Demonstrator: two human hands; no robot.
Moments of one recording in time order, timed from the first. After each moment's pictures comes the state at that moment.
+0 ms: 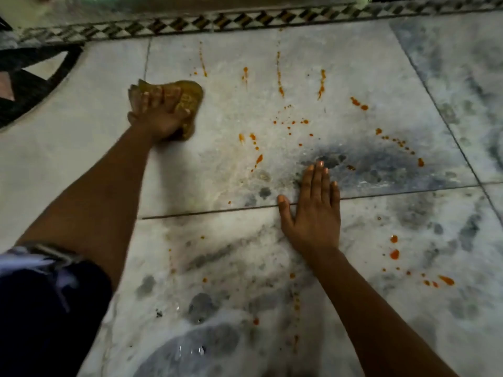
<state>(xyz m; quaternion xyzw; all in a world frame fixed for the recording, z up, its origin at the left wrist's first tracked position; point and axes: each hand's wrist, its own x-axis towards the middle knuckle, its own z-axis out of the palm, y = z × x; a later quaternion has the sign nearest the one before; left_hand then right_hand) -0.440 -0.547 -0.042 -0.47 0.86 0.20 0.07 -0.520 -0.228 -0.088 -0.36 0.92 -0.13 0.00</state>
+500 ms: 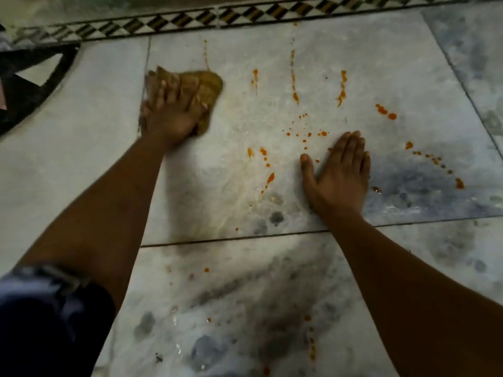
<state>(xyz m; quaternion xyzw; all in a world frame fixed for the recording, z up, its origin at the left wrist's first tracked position) -0.479 -0.568 -0.056 -0.44 0.88 0.15 0.04 -0.599 -0.295 -0.085 -0.28 0.95 -0.12 0.05</state>
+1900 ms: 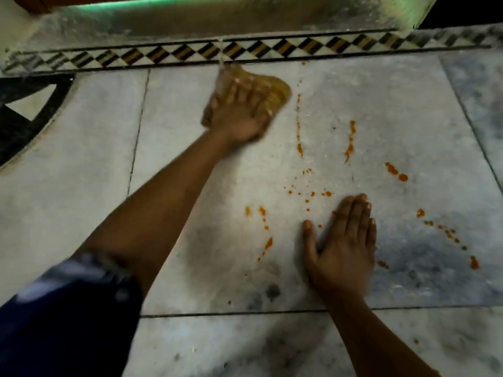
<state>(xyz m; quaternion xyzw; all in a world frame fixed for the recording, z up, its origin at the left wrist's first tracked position) -0.618 -0.573 -0.044 -0.32 0.93 0.15 0.08 -0.600 -0.298 -0.082 -0.27 0.95 -0.12 0.03</state>
